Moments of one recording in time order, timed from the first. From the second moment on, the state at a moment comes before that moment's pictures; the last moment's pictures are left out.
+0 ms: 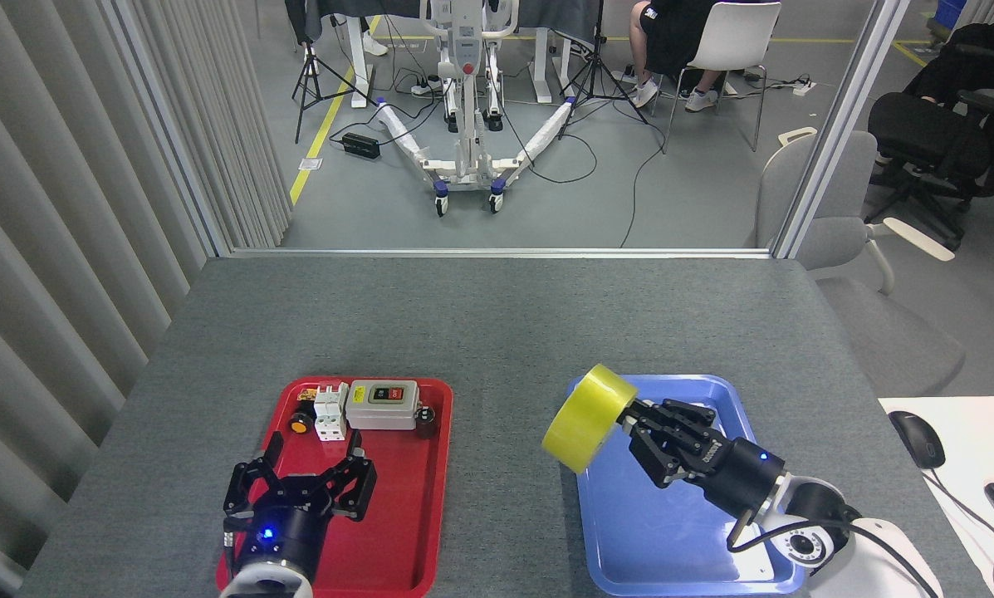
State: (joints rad) left arm 0.00 -0.11 0.02 -1.64 -1.57 -0.01 -0.11; right arm -0.30 -0.33 0.22 -1.29 0.77 -0.67 0.22
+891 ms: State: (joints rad) left arm 0.05 -0.04 -0.12 -1.57 -1.42 0.05 0.20; right arm -0.41 -0.31 0.12 -1.14 0.77 0.07 0.99
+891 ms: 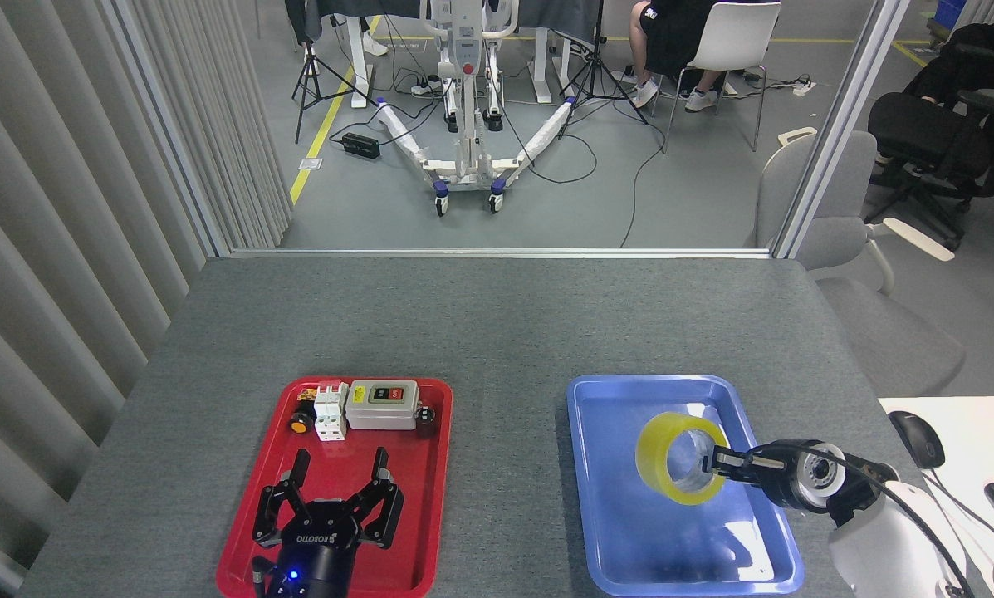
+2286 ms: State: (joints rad) left arm 0.05 0.04 -0.05 -1.54 -1.37 -0.03 0.21; right arm -0.51 -0.29 0.19 -0.99 0.77 0.08 0.93
